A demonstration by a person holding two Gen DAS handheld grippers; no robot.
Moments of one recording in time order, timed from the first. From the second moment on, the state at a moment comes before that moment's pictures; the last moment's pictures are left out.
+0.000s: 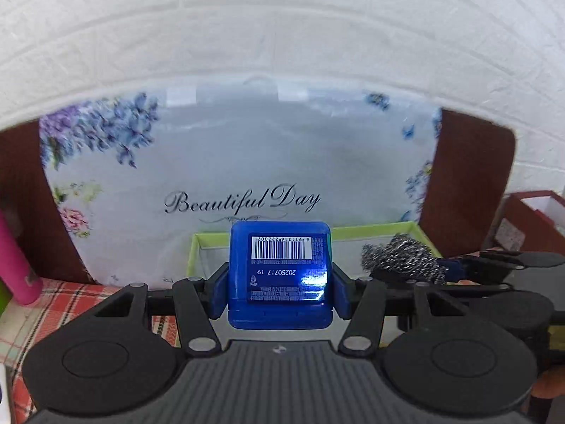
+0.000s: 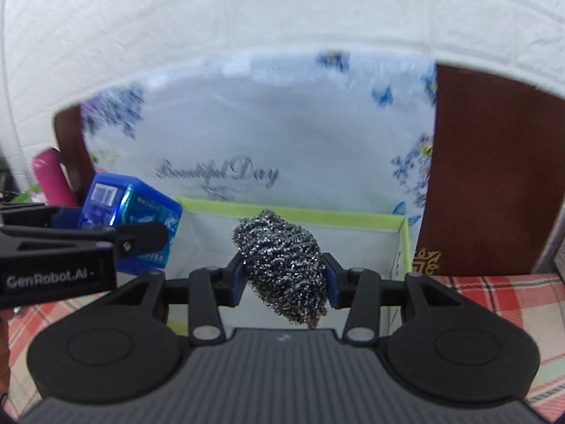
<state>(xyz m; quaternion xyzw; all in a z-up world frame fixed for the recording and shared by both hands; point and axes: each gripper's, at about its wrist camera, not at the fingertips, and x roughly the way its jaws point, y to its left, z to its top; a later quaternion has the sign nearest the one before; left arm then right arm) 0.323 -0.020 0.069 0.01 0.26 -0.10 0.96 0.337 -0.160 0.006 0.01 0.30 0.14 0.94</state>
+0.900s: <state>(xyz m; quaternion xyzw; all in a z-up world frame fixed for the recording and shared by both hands) 0.210 -0.002 0.100 -0.02 0.21 -0.04 0.98 0.221 -0.194 0.051 0.01 0.18 0.13 0.97</state>
